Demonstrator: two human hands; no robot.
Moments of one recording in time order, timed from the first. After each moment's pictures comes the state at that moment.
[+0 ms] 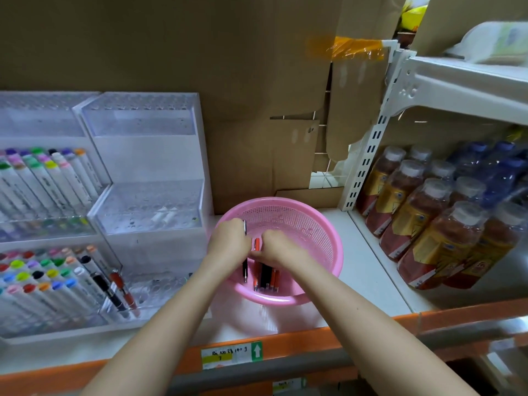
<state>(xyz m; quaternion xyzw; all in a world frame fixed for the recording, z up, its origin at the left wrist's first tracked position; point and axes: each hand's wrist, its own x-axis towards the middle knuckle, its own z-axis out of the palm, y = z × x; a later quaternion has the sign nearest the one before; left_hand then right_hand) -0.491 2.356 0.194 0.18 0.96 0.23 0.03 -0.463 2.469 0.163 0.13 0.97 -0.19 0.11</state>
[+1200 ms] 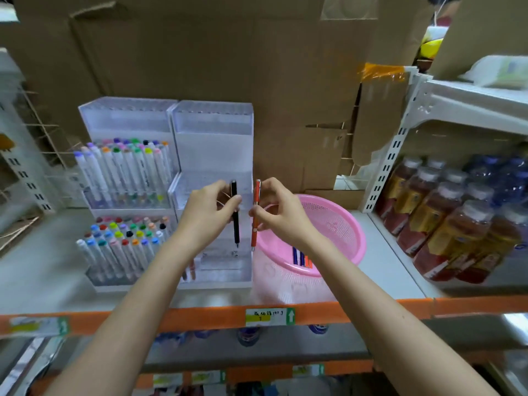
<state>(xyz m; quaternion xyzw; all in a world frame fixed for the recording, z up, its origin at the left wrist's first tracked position) -0.456 2.224 0.267 0.25 0.85 0.46 -0.09 -0.409 2.389 0.254 -0.07 0.82 -0.54 -0.17</state>
